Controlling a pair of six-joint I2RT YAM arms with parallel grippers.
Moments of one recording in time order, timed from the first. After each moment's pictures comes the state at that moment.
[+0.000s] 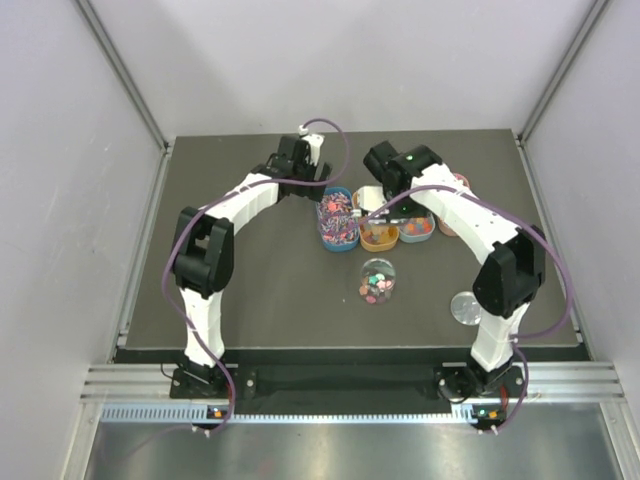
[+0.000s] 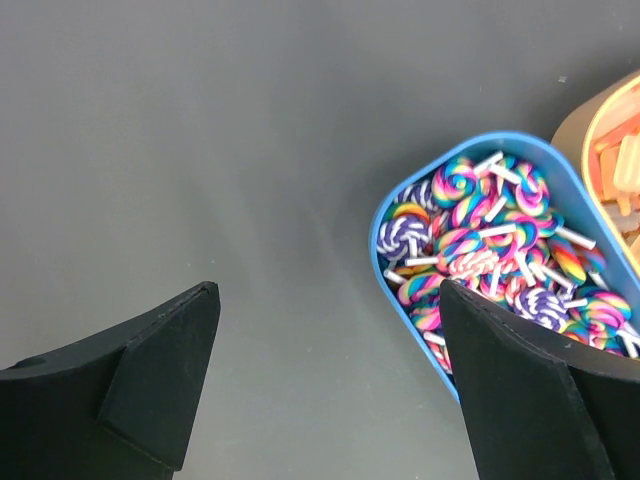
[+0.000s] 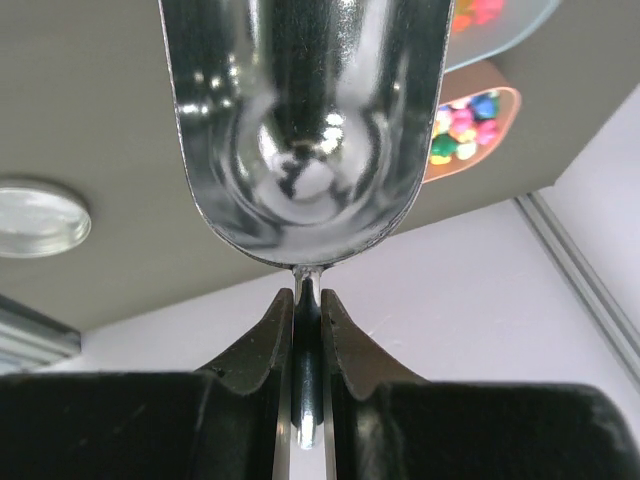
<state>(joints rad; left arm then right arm) -0.41 2.03 1.62 -0.32 -0.02 0.02 0.58 1.83 1.80 -1.35 0.40 -0.96</state>
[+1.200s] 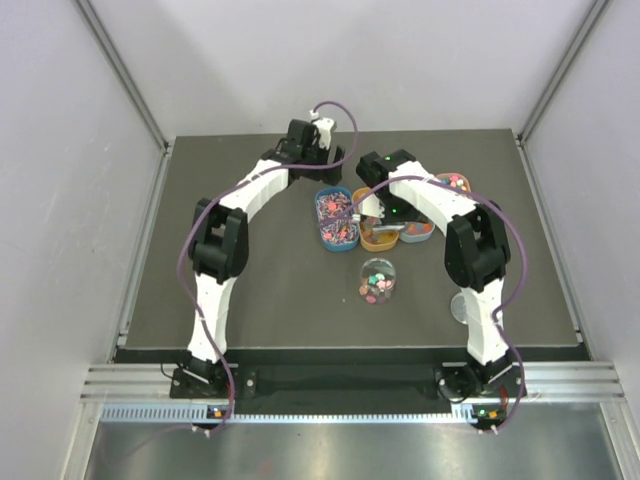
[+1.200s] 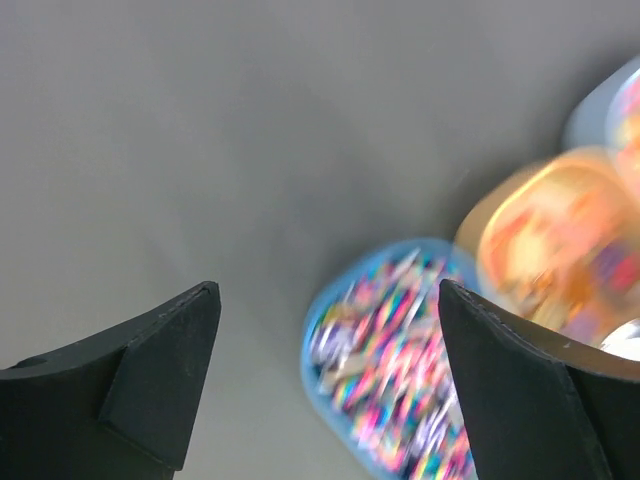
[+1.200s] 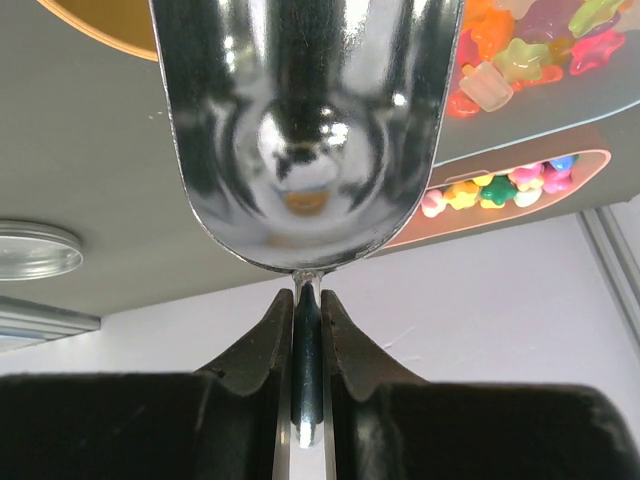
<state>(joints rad) -0.41 2.19 1.86 -0.36 0.13 -0.04 0.53 2.11 1.86 -1.35 0.47 -0.93</state>
